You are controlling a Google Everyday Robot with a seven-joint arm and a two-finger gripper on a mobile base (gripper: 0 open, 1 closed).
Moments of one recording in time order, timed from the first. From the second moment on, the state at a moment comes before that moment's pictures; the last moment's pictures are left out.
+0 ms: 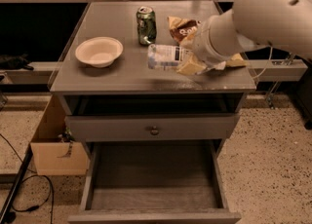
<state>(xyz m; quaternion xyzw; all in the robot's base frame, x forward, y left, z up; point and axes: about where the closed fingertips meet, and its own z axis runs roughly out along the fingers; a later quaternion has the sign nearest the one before) 0.604 -0.081 0.908 -0.63 0.67 -0.07 0.39</state>
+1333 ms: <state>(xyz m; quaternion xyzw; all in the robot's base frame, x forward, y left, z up) 0.649 -0.047 0.863 -0.65 0.66 -0.05 0.37</state>
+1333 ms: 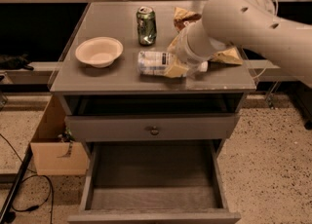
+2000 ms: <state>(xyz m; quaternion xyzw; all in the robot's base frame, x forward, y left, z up) 0.646 -0.045 0.854 -0.65 0.67 -0.05 0.36</state>
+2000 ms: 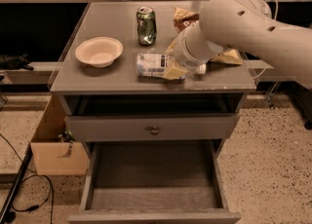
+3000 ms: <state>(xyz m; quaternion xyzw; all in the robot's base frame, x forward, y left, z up) 0.646 -0.045 0.854 -0.65 0.67 -0.05 0.36</state>
